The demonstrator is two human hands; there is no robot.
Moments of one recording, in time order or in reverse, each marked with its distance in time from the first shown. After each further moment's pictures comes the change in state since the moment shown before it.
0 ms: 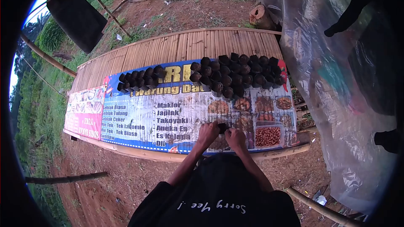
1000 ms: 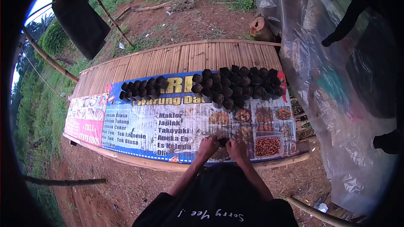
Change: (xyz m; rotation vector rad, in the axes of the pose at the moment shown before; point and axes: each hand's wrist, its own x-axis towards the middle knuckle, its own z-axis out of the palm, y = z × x) left_hand -0.013 0.001 -0.003 -0.147 0.006 -0.045; right_hand 0.003 0.002 -0.007 -0.071 0.048 -0.231
